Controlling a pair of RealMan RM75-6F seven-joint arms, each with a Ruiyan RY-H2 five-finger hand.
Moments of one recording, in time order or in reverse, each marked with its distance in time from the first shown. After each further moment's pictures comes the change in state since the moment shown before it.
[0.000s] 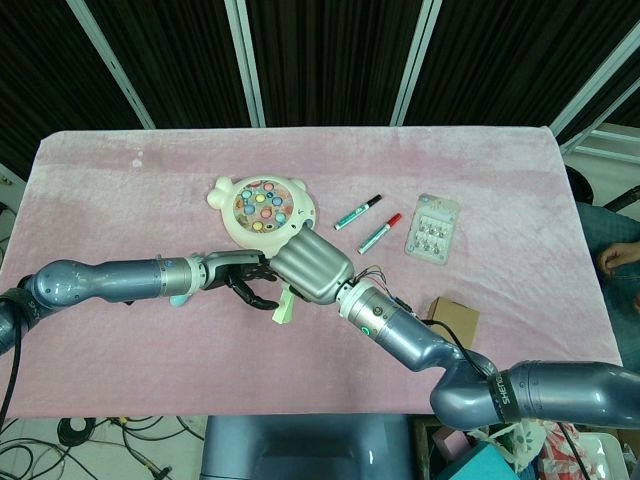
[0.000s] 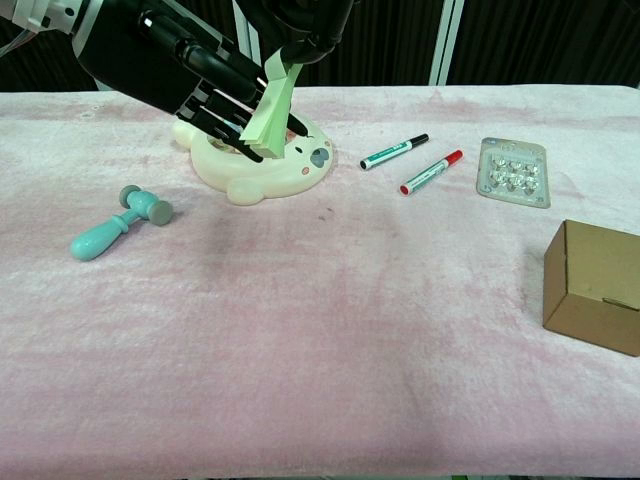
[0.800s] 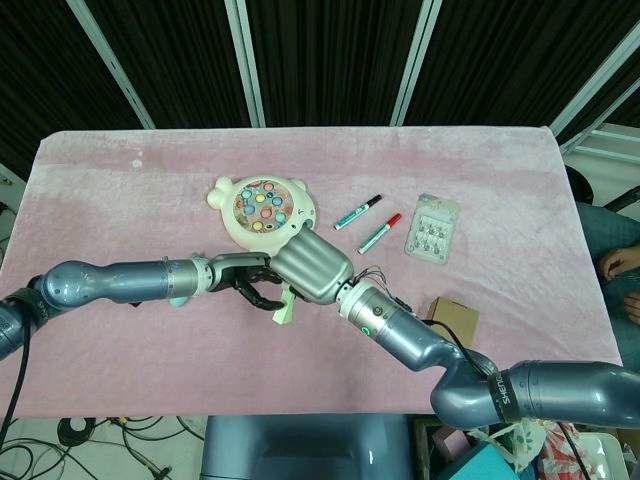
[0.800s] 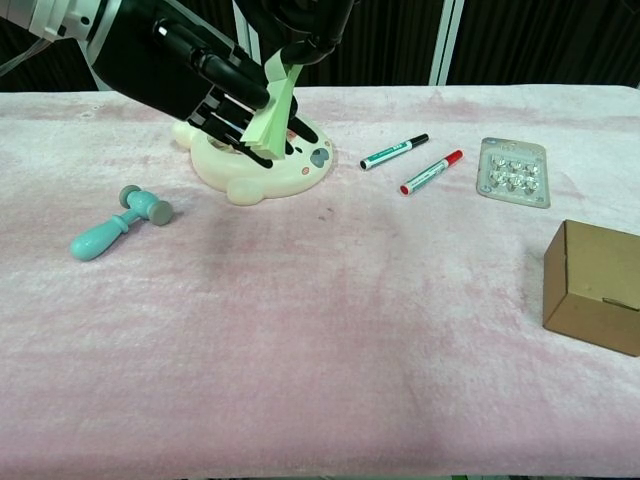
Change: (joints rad) left arm -0.019 -0.021 0.014 0.002 -0.003 0.015 -0.002; right arm 0.001 0.000 -0.004 0.002 -0.010 -0.003 0.007
